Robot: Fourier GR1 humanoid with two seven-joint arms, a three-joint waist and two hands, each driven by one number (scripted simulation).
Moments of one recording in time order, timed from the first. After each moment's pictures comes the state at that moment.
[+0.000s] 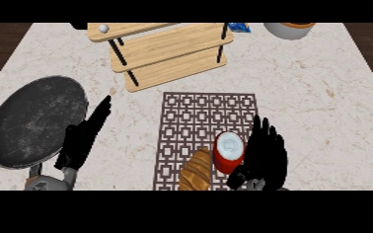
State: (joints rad) left arm -0.08 0.42 -0.34 -1.34 0.23 0.16 0.00; right arm -0.07 -0.02 0.50 -1.72 1.06 0.20 1.24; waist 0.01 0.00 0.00
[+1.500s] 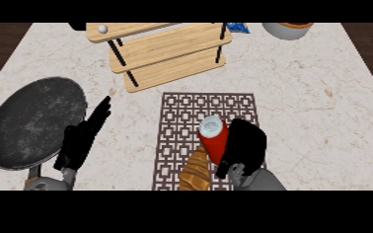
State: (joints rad) left arm -0.06 0.39 -0.30 -1.35 0.19 0.12 0.01; right arm -0.23 -0.02 0.56 -1.51 1.05 0.17 1.23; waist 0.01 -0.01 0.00
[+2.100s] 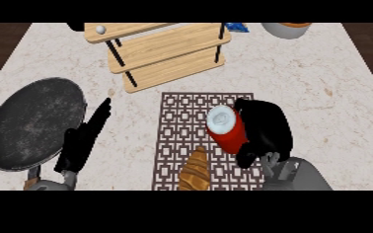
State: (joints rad) left arm -0.04 0.36 -0.27 -1.36 0.15 0.10 0.01; right arm -0.30 -0.18 0.48 -1.73 0.91 0.33 0.86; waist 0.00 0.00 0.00
